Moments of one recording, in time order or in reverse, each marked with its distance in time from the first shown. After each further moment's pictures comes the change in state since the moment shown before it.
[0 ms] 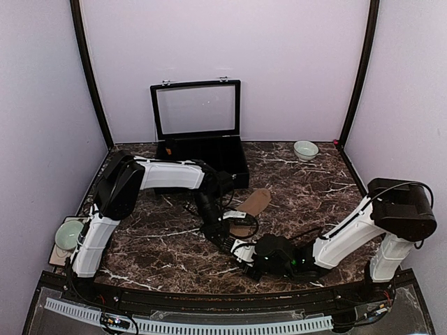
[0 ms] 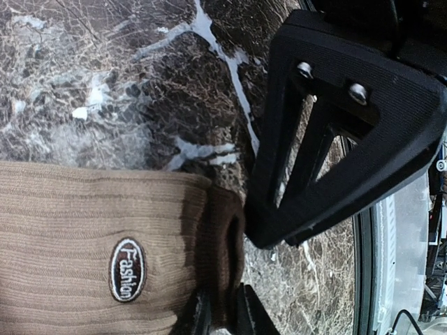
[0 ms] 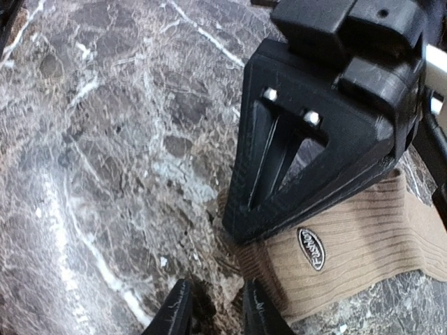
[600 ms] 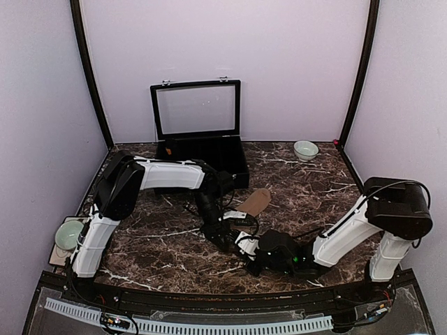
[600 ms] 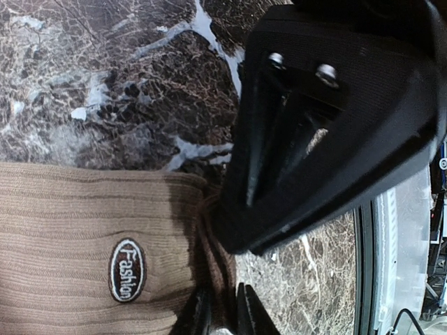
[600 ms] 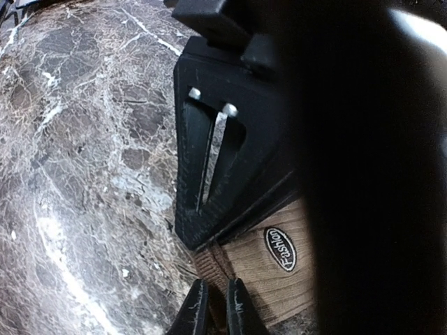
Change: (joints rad) left arm 0.000 -0.001 0.003 -0.002 -0.011 0.001; right arm -0.050 0.025 -0.021 0.098 0.006 0.080
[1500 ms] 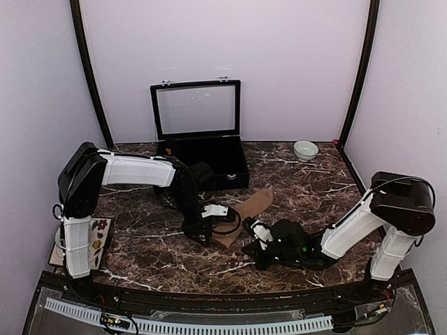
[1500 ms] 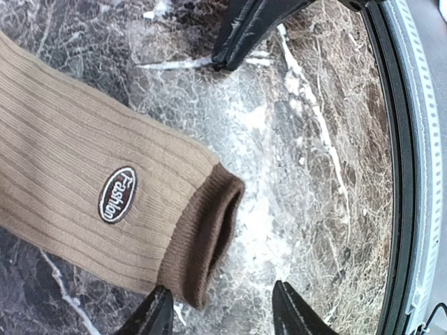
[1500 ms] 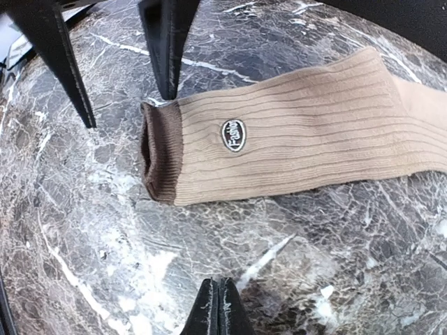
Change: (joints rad) left arm 0.040 -0.317 -0.361 0.238 -0.204 -0.067; right arm -0.133 -0.041 -0.073 -0.001 -0.229 0.300
